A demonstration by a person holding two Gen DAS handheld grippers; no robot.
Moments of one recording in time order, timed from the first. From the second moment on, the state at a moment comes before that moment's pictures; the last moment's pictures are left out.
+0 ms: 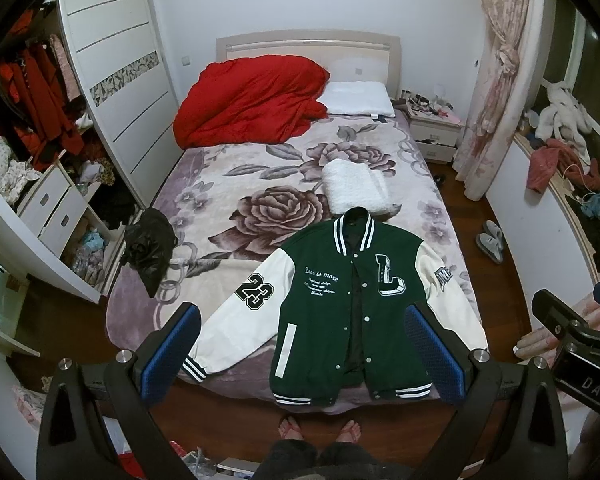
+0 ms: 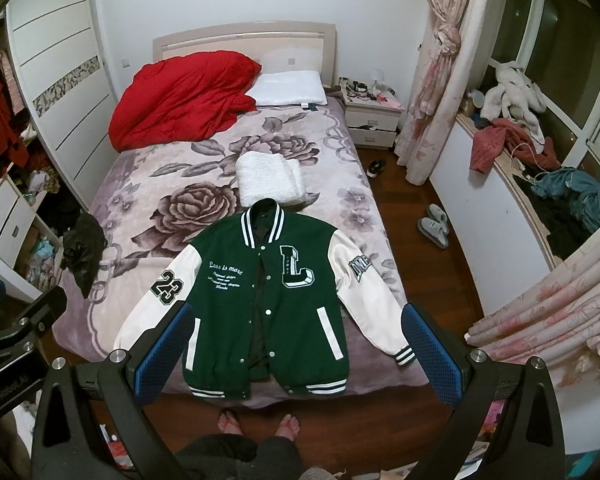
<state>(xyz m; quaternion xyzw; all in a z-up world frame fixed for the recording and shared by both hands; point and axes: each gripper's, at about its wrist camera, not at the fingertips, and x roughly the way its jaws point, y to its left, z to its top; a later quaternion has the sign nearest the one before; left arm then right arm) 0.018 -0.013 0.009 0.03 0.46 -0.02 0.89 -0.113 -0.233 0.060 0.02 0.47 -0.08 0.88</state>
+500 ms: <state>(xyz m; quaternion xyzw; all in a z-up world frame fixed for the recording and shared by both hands) 0.025 -0.025 0.017 0.03 0.45 -0.02 0.89 -0.106 -0.236 0.072 0.02 0.47 -0.08 0.88</state>
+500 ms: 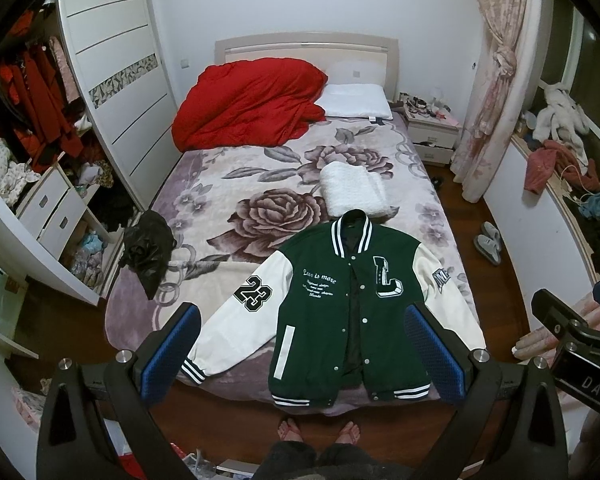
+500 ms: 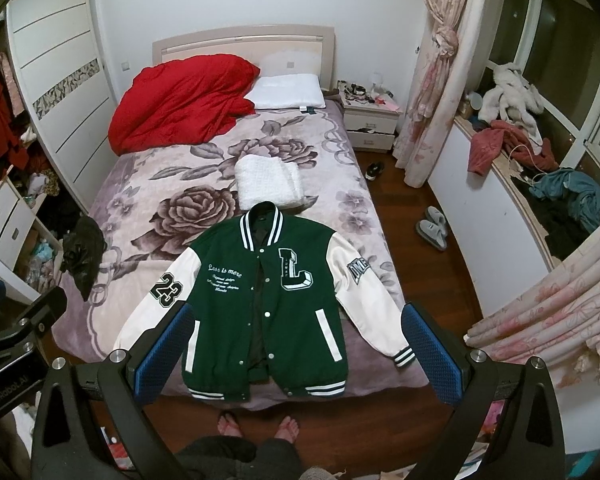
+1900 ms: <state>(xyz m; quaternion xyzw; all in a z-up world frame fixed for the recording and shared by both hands) 0.244 -0.193 -0.280 0.08 0.56 0.00 0.82 -0.007 -0.450 -0.262 0.19 0.61 -0.22 0.74</state>
